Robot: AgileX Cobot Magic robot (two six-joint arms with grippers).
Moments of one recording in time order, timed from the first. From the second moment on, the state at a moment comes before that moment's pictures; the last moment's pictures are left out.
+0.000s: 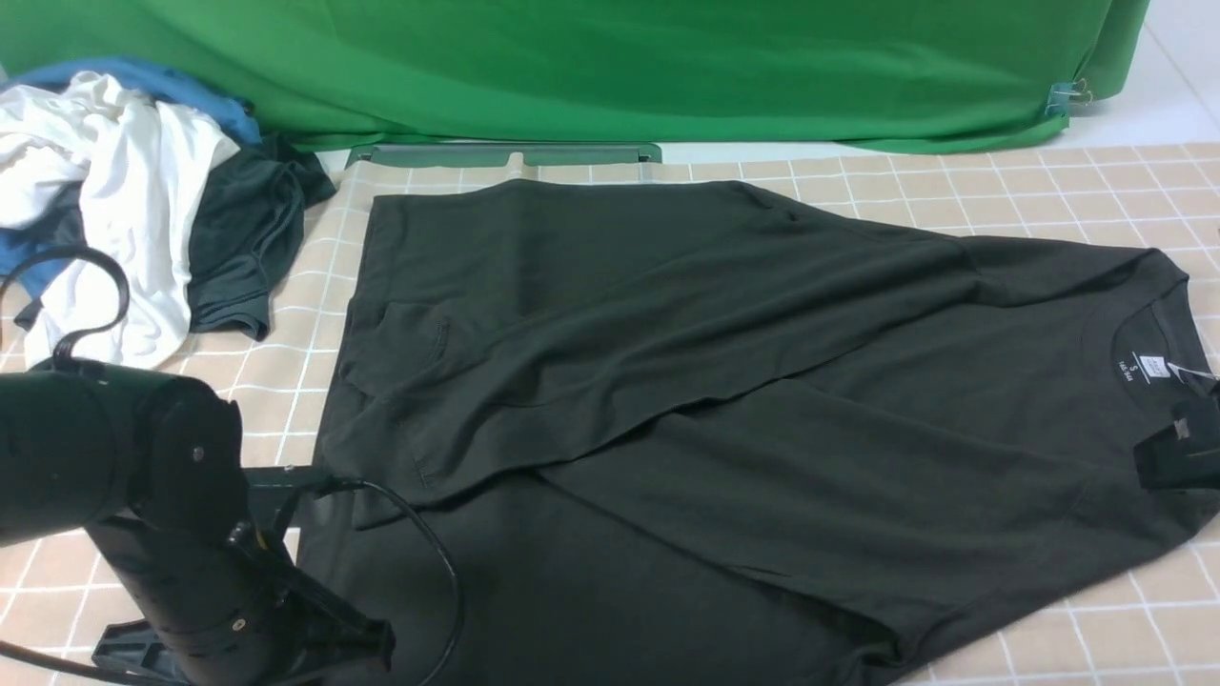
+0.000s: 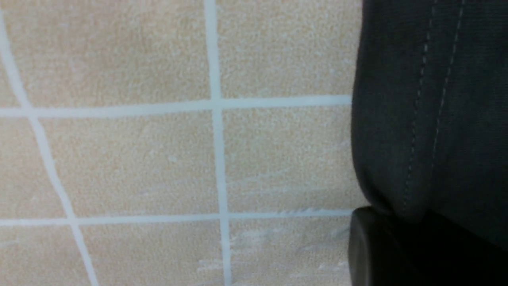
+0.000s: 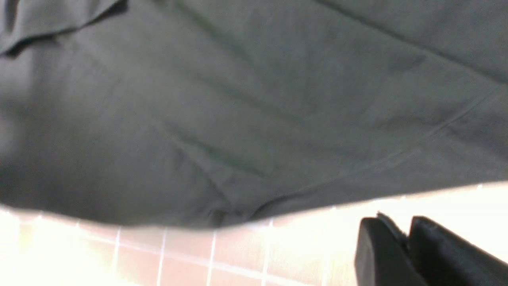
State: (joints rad) right arm -0.03 1.11 -0.86 0.42 1.01 -0.25; left arm -0.32 1.55 -0.65 -0.14 0.87 -0.16
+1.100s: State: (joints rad) right arm 0.50 1.64 -0.79 0.05 0.62 -0.31; left arm -0.32 1.23 -0.67 -0.07 0.97 -0.20
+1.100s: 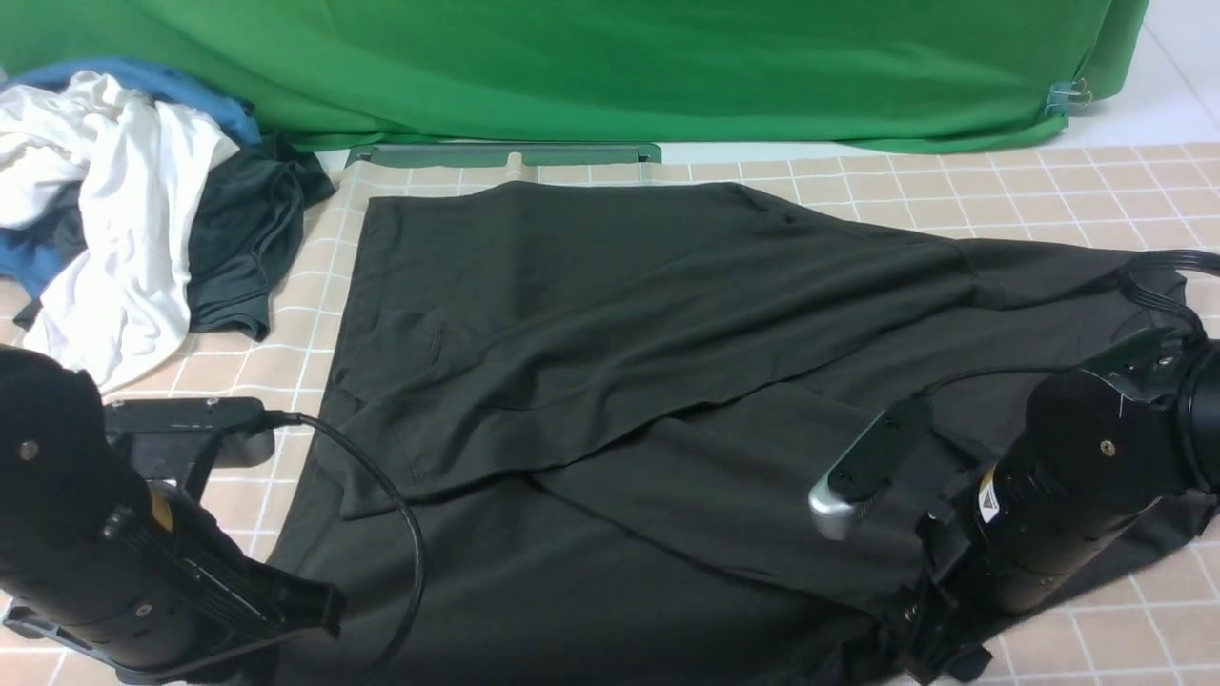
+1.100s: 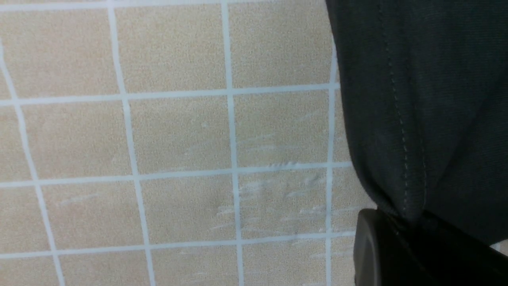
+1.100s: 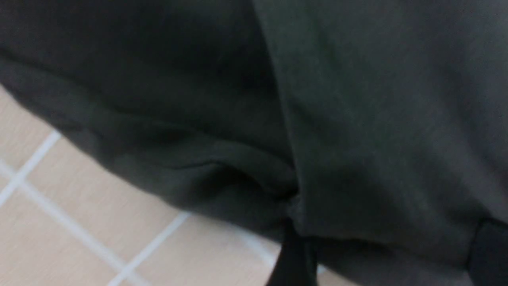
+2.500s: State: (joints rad) right arm 0.24 2.12 -1.85 -0.01 0.90 -0.45; left arm -0.12 2.08 -1.87 -0.09 0.92 -0.28
